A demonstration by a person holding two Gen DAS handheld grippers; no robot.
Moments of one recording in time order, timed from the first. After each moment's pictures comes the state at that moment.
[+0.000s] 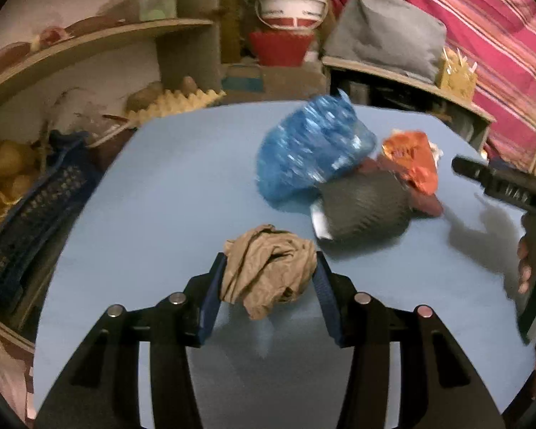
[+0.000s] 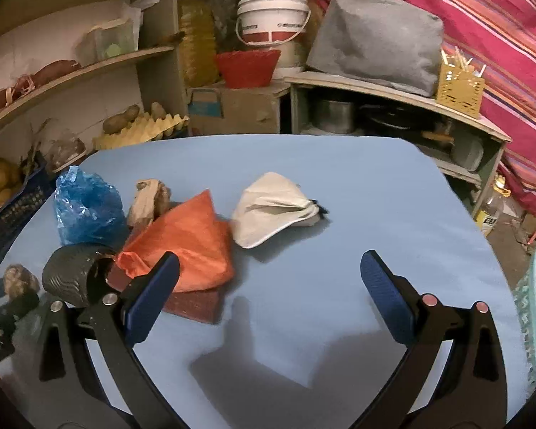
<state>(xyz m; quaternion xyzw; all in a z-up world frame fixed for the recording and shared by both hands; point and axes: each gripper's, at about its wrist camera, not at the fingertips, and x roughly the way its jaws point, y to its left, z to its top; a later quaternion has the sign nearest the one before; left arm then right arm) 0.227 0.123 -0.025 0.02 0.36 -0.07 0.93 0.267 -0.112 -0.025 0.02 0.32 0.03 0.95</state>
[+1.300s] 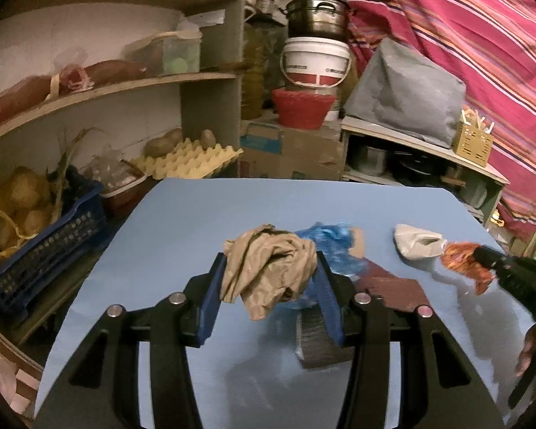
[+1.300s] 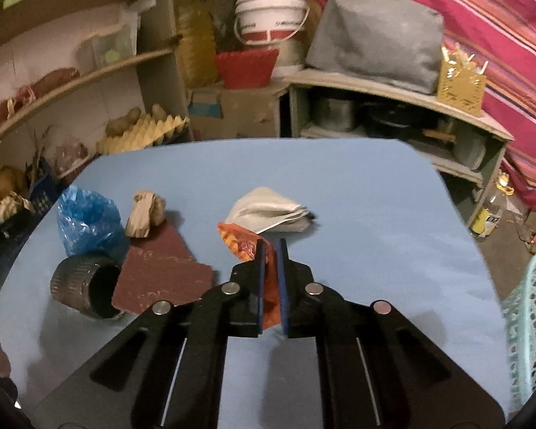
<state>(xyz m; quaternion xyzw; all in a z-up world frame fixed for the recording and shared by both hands) 0.256 0.096 0.031 -0.01 0.28 -0.03 0.96 0.264 -0.145 -0.004 0.03 0.33 0.04 0.94</state>
